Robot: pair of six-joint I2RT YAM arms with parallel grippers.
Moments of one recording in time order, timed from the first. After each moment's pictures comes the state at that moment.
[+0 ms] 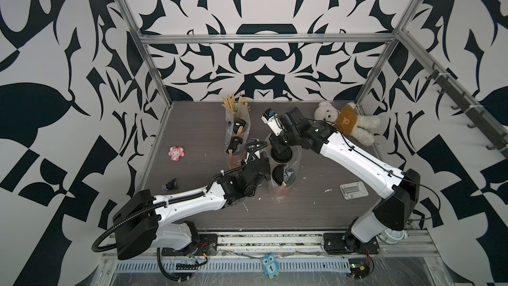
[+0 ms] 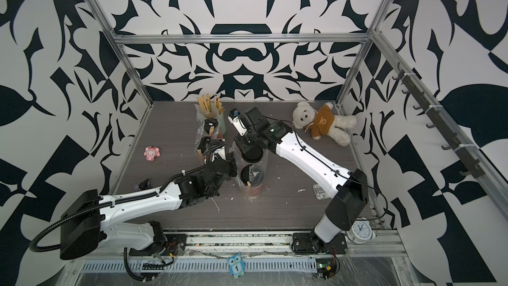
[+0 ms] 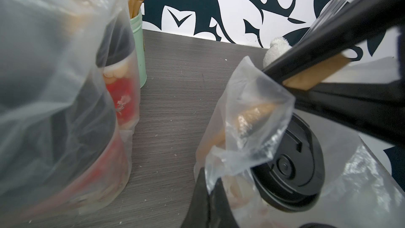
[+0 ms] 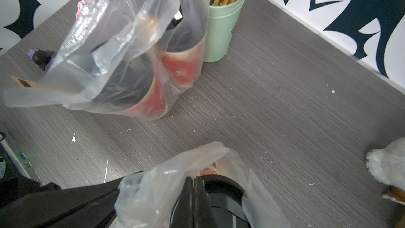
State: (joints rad) left arm -1.09 1.30 0.78 0.05 -0.67 -0.63; right arm 0.75 1.60 1.56 -0.79 -0.02 0.03
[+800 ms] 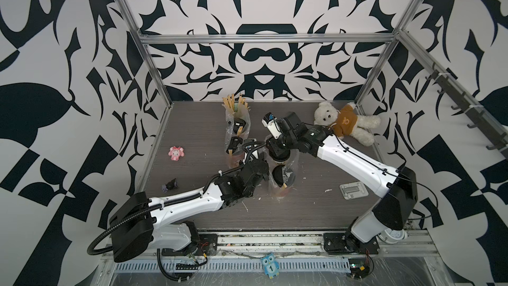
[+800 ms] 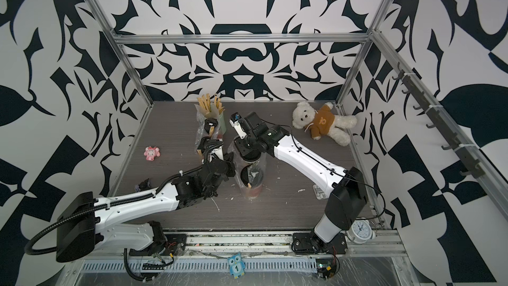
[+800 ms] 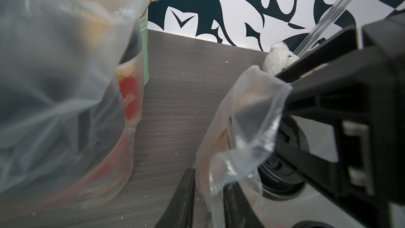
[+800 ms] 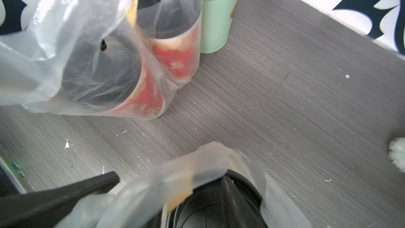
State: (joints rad) left arm -1.09 1.26 0.77 0.02 -0.67 -0.64; right arm 0.75 1.60 1.48 -0.72 -0.01 0.10
